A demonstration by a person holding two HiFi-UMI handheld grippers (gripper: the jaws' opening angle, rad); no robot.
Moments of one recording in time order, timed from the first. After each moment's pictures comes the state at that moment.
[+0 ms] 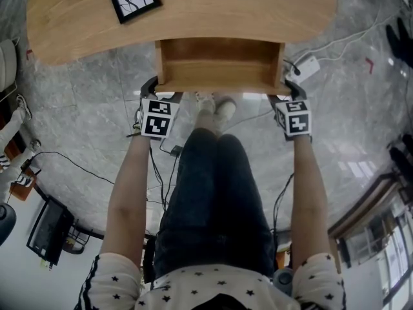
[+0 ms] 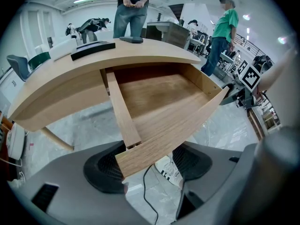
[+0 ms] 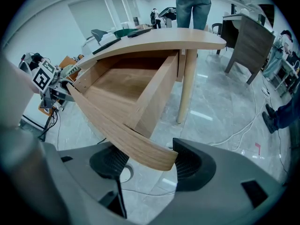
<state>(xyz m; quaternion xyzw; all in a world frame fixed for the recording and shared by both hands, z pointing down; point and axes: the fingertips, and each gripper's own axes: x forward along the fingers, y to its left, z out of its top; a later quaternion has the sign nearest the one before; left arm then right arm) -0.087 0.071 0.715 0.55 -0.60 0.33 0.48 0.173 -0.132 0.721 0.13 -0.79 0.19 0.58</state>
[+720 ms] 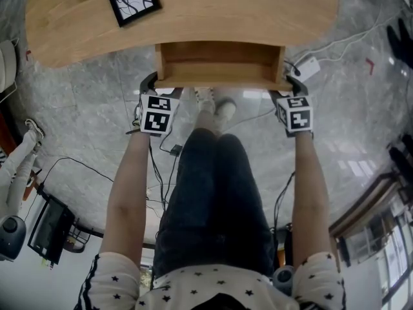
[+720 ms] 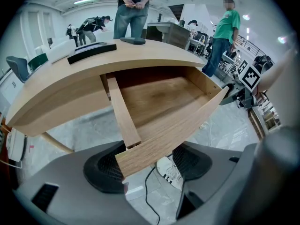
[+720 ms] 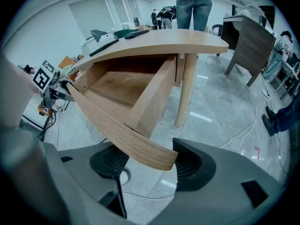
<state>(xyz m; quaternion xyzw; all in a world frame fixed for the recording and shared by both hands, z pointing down) -0.101 0.053 0.715 0.55 -0.60 0.33 0.47 0.159 -0.151 0.722 0.13 -0.79 0.18 0.57</state>
